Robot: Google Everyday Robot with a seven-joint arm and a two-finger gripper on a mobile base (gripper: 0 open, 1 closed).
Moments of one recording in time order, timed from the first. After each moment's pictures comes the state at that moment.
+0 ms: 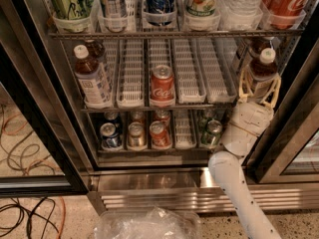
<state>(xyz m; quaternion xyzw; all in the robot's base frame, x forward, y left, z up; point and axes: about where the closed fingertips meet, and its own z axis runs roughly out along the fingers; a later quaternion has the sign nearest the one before) 0.575 -0.319 0.891 0.16 0.34 -0.29 0.88</state>
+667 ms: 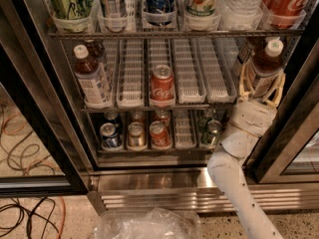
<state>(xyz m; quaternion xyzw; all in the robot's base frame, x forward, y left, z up) 0.548 -0.304 0.922 0.16 0.30 -0.26 0.91</state>
